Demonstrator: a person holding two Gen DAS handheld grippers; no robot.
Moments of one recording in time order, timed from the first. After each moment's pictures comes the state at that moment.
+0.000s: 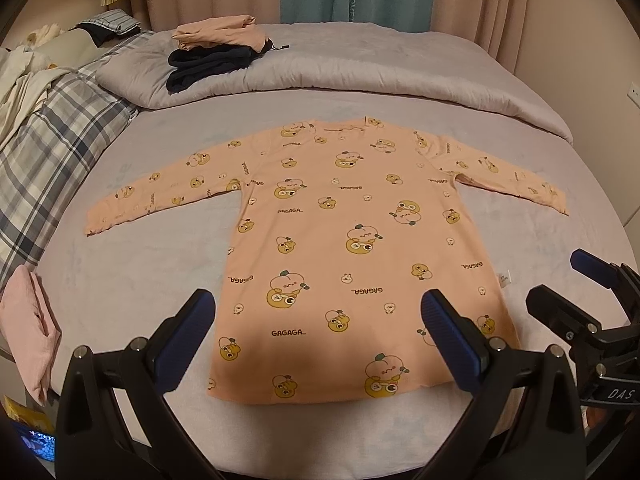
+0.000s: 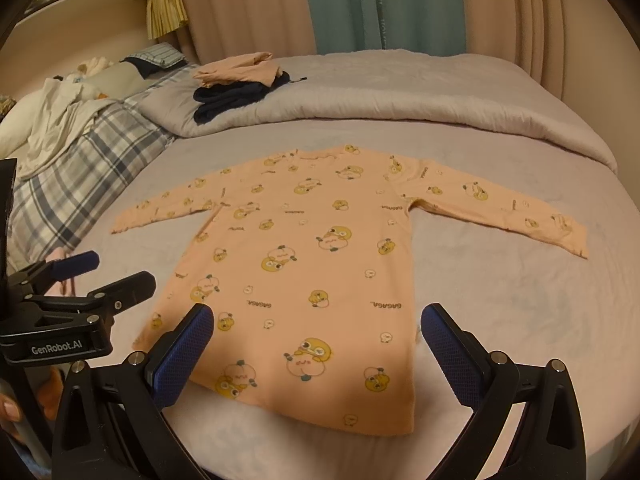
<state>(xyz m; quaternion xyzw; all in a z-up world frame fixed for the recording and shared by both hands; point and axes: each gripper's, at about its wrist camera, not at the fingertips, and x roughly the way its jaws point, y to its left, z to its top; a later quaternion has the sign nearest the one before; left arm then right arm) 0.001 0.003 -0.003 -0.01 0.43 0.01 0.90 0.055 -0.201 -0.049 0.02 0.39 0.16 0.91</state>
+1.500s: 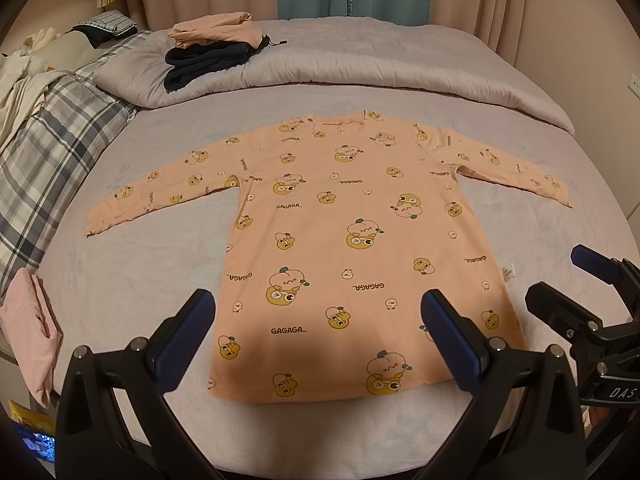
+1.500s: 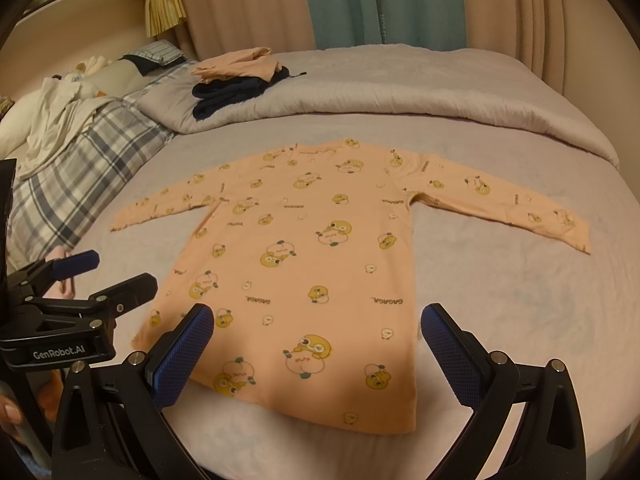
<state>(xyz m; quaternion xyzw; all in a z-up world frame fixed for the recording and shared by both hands) 0.001 -0.001 -0.004 0.00 0.44 0.01 0.90 0.056 -0.202 -0.053 0.02 0.40 0.16 0.90</state>
